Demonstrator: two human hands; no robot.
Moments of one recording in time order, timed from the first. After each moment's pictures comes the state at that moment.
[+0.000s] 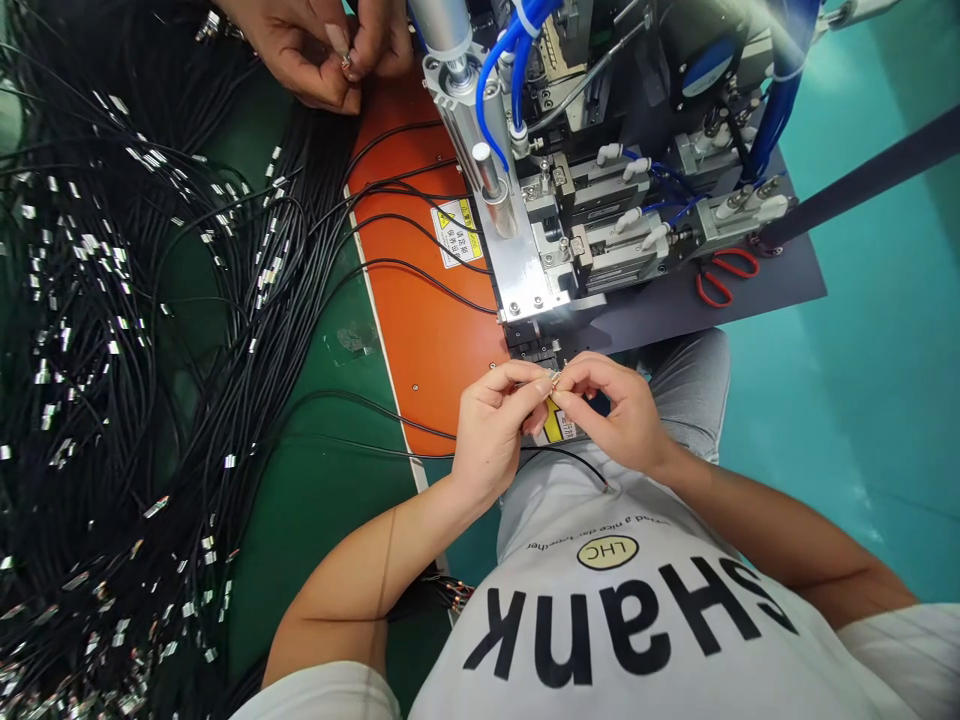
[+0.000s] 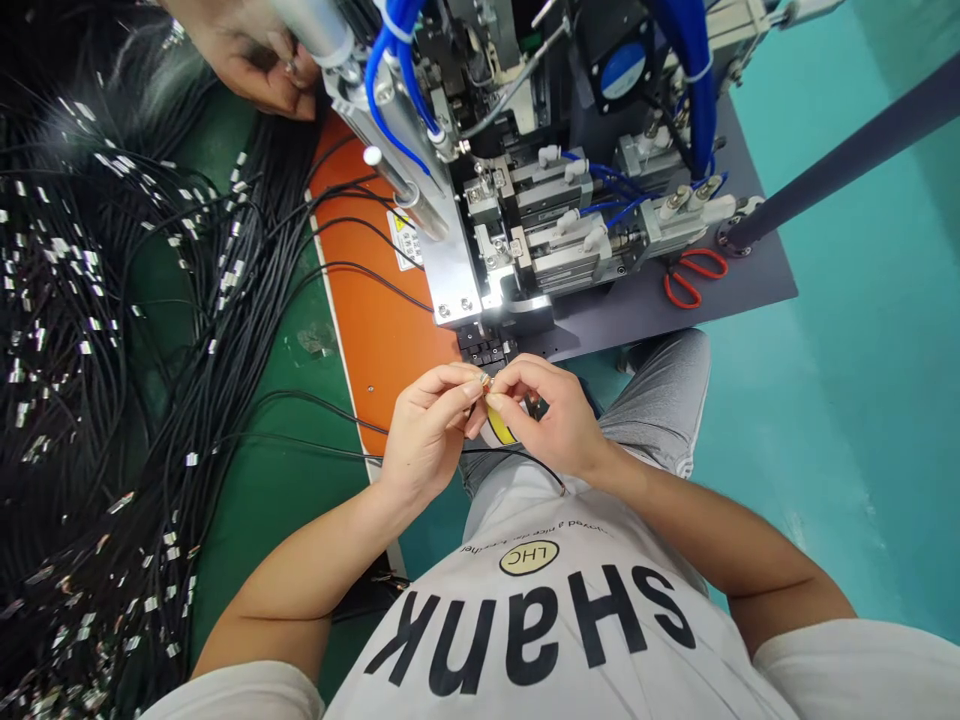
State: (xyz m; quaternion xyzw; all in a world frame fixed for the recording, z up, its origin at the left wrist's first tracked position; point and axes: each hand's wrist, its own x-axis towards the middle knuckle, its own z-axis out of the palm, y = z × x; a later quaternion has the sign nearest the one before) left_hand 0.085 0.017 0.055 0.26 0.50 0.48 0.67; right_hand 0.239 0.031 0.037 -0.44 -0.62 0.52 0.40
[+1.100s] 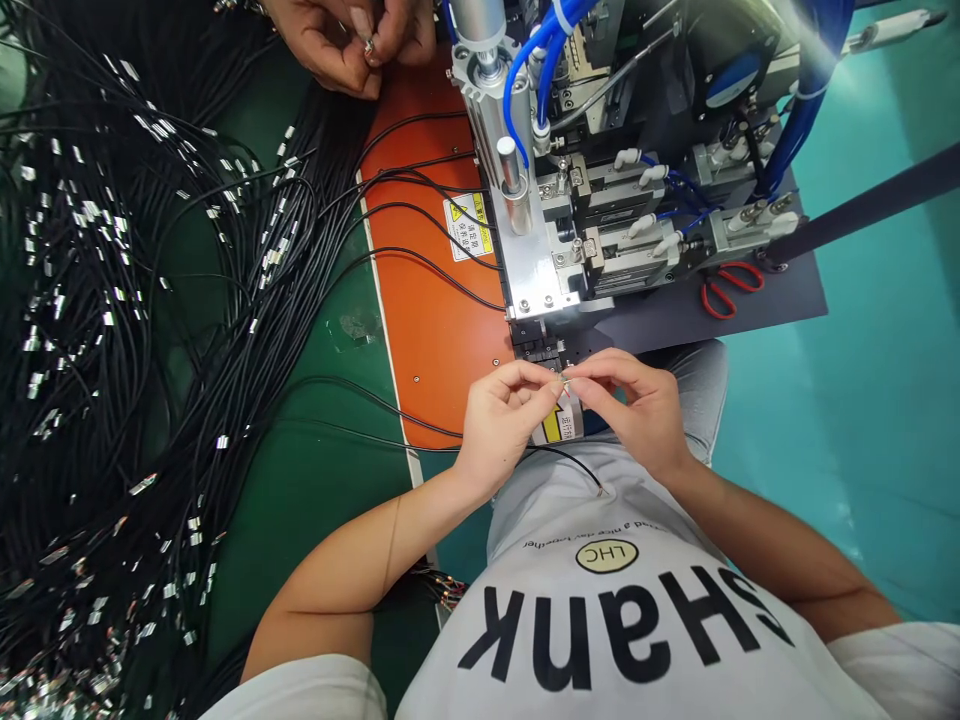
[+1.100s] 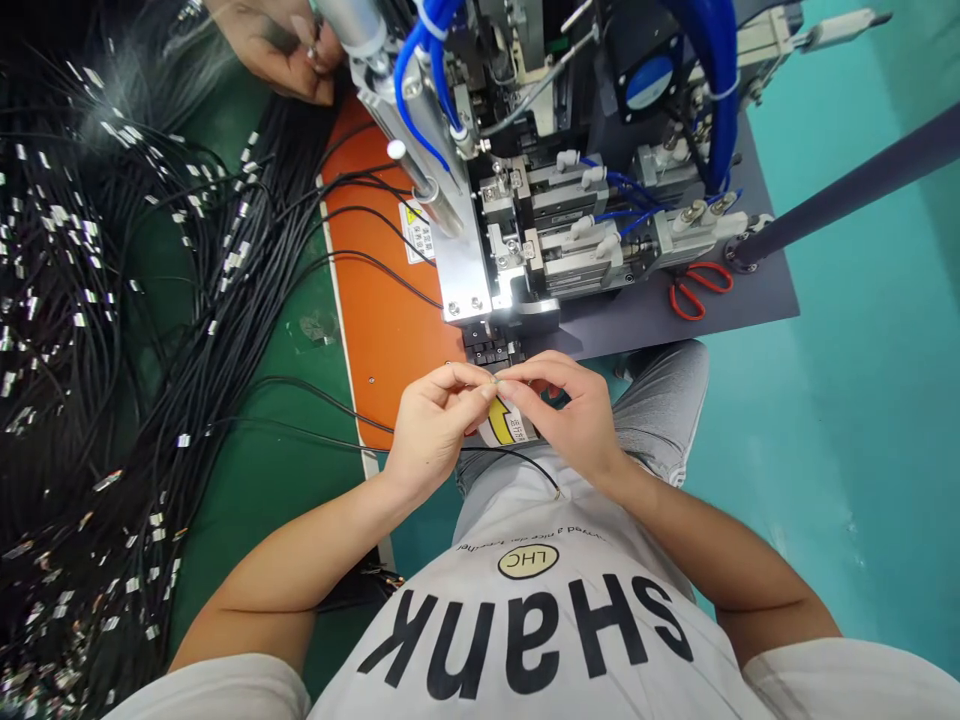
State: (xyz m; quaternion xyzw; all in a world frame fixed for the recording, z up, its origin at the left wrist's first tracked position) left_hand 0.084 0.015 0.054 0.29 0.54 0.45 0.65; right_hand 0.246 0.034 0.044 -0.49 -0.55 0.52 0.43
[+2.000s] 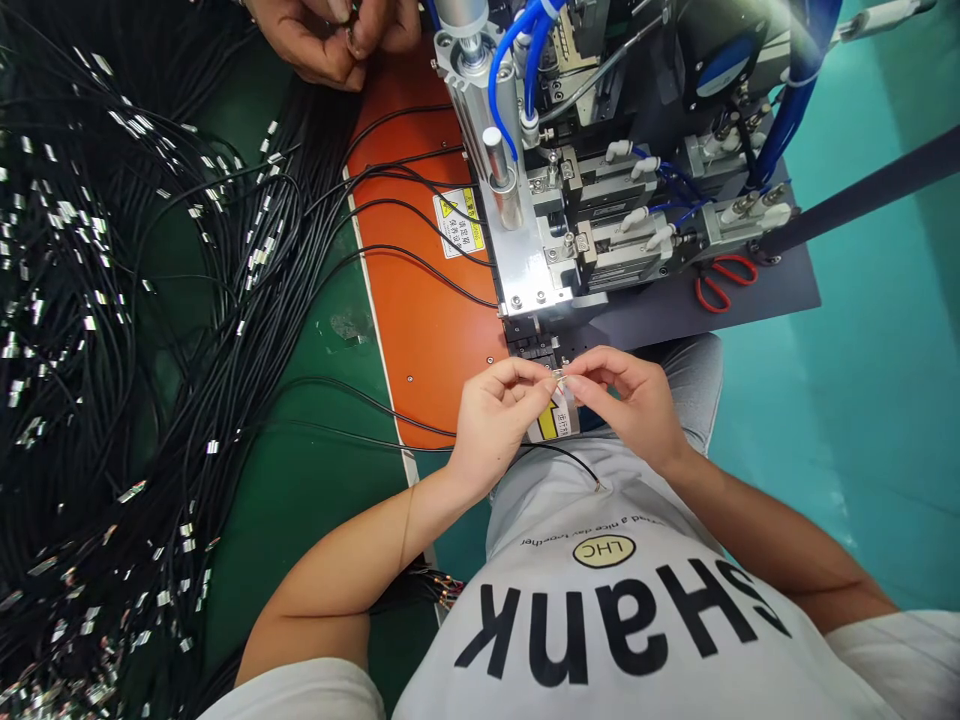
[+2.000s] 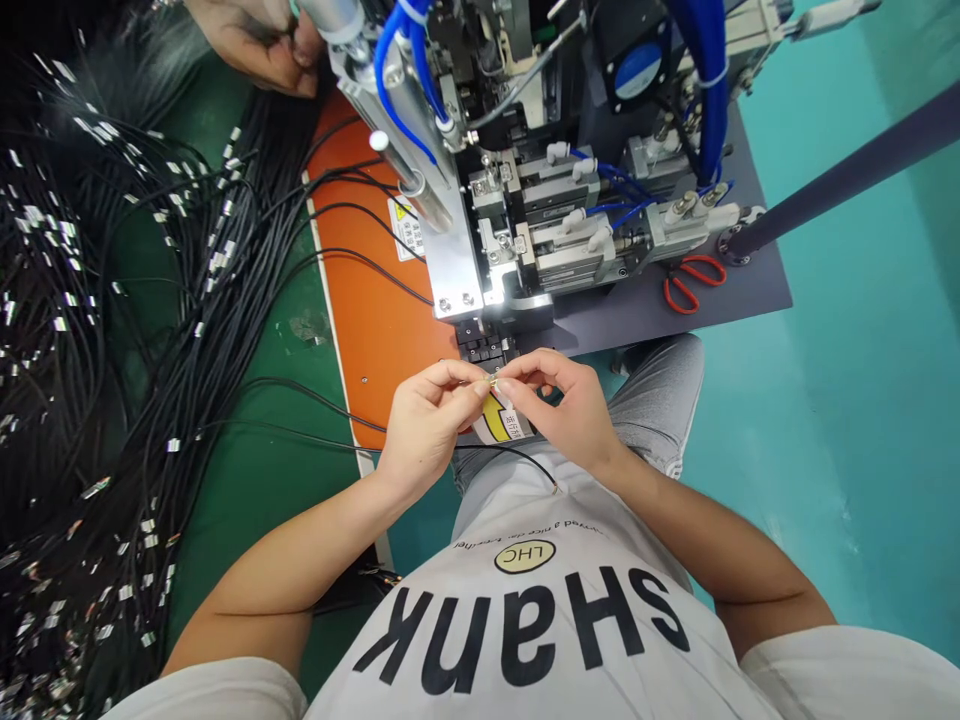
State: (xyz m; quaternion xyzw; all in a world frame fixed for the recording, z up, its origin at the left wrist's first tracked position) left_hand 0.083 0.015 0.054 0.28 0.55 0.43 0.66; right_hand 0.252 0.035 0.042 -0.50 -0.51 0.59 0.37
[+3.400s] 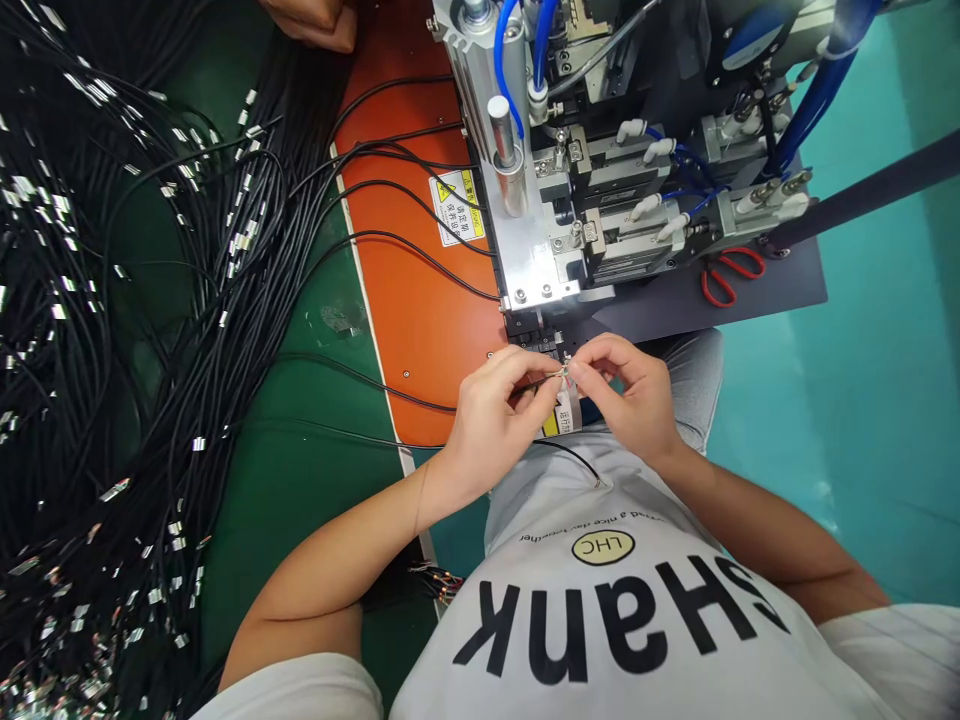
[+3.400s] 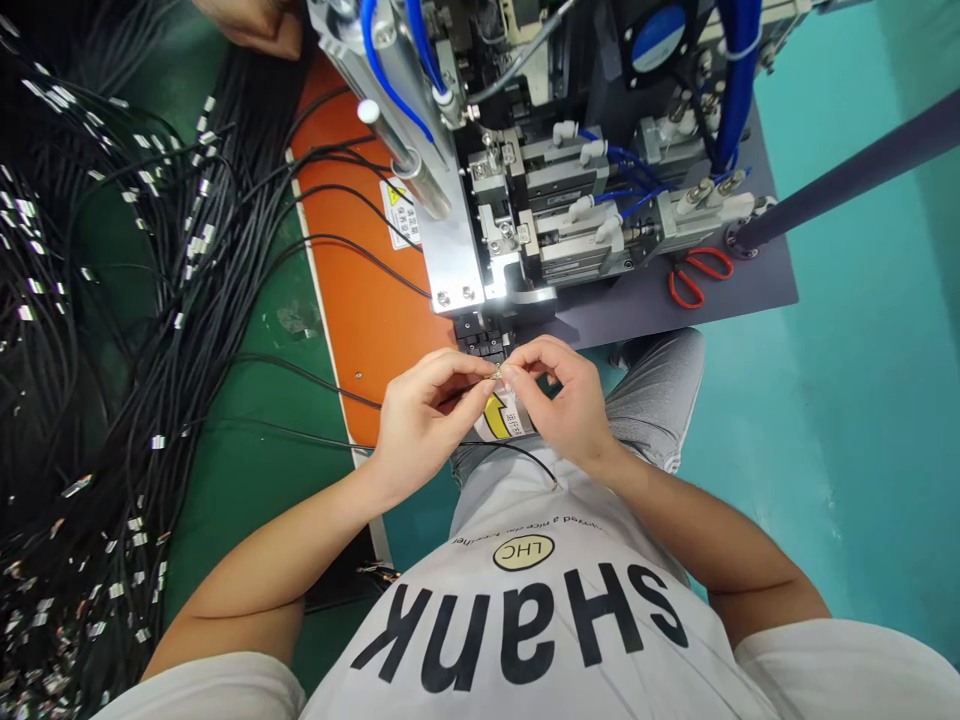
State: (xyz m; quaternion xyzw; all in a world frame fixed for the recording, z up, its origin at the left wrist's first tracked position) left_hand 0.069 0.023 0.054 0.59 0.56 0.35 0.46; right_hand 0.242 0.041 0.036 -0.51 -0.55 0.52 0.41
